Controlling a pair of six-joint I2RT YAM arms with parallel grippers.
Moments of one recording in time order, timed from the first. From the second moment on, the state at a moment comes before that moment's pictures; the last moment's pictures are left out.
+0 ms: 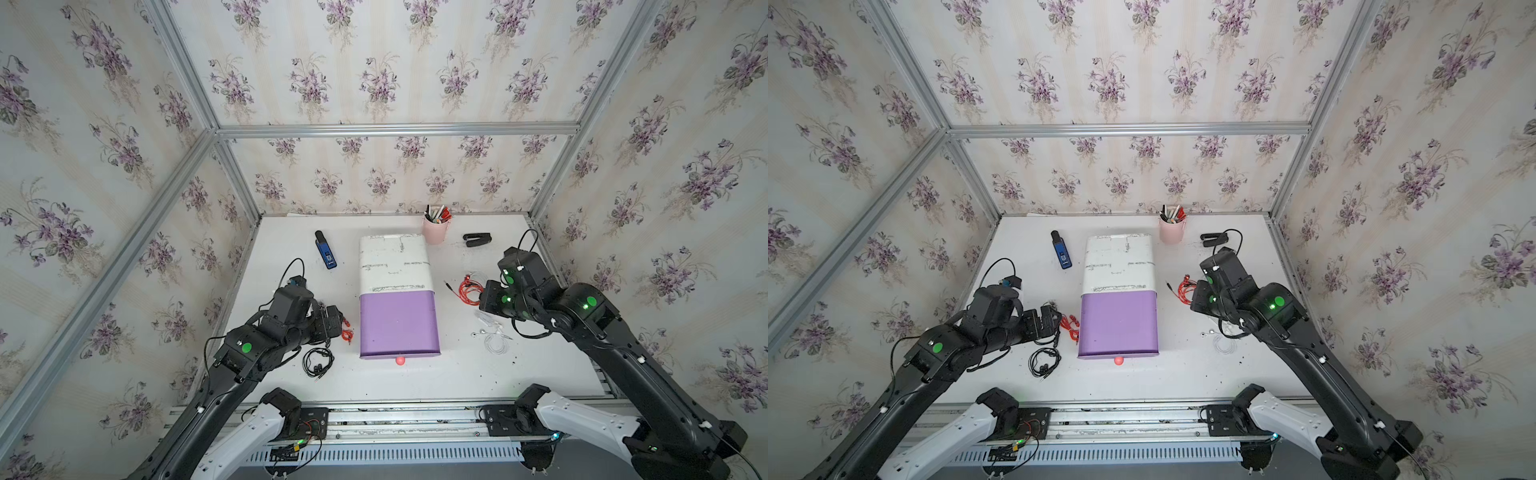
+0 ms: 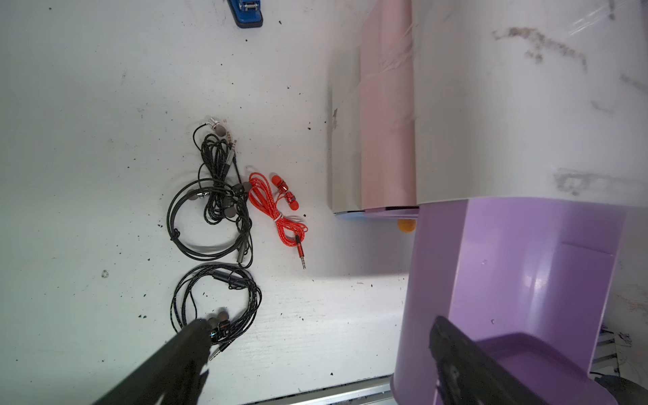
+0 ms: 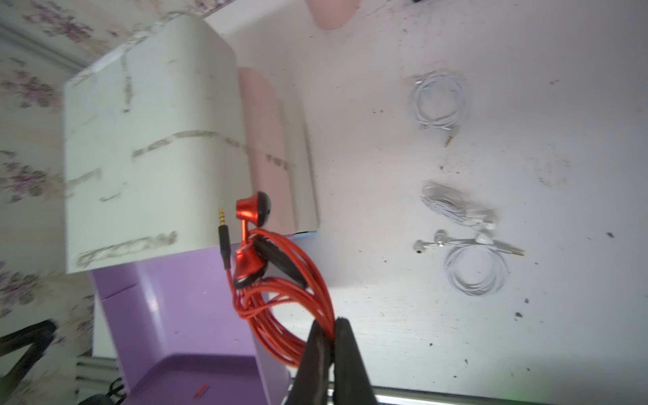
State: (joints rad) left arm -0.48 0.77 0.92 -1.05 -0.04 -0.67; right arm 0.69 1.04 1.32 -1.18 0.09 0.78
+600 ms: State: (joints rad) left arm -0.47 0.89 0.82 -0.94 0.01 -0.73; right arm 1.01 1.19 1.17 -0.90 0.01 0.83
